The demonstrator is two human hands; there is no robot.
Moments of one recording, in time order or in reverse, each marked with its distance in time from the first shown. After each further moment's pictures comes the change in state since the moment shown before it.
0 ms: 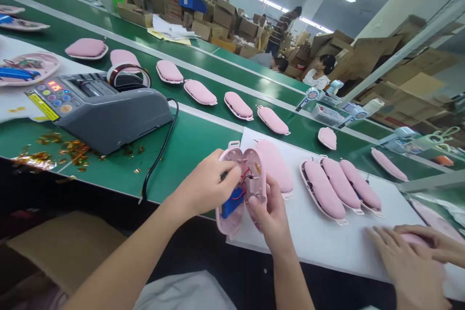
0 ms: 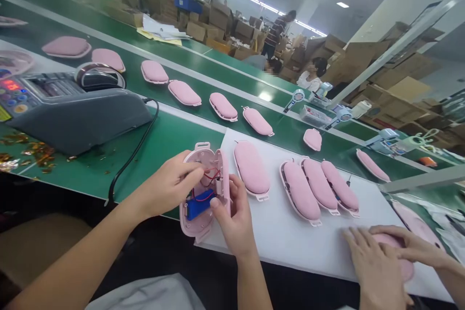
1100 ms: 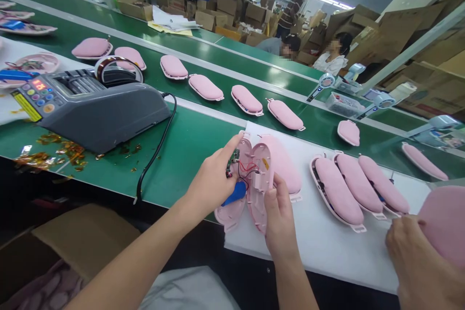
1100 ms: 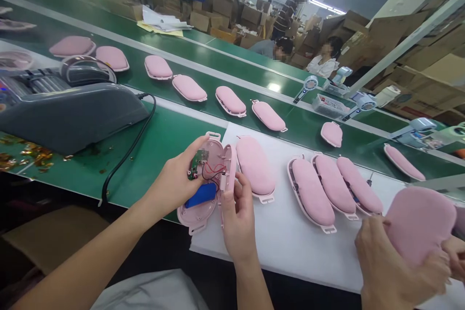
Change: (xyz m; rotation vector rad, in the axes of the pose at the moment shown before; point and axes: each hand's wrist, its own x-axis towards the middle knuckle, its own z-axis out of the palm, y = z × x) left_hand 0.017 -0.008 0.031 -0.017 0.070 -0.144; right_hand 0.008 0.004 -0.002 0.069 0.122 0.115
